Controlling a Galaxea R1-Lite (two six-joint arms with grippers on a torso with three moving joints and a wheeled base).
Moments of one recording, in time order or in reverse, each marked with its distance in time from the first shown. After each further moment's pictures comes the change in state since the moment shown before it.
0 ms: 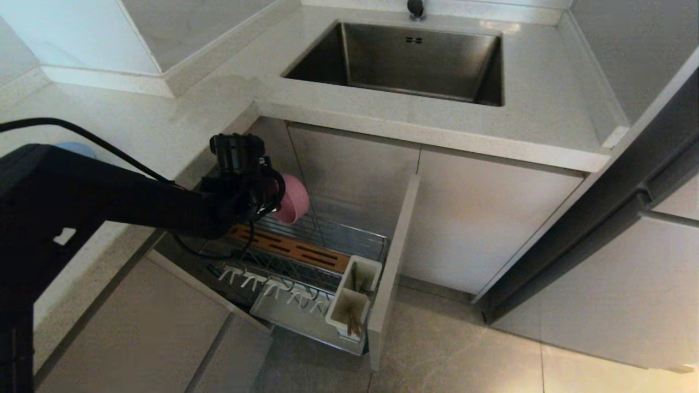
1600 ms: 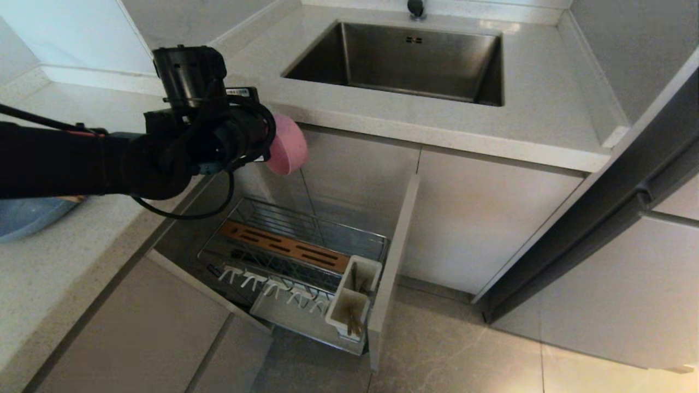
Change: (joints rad) left arm -0.086 -0.215 -0.103 0.115 0.000 0.156; right arm 0.000 0.000 0.000 0.000 0.000 0.000
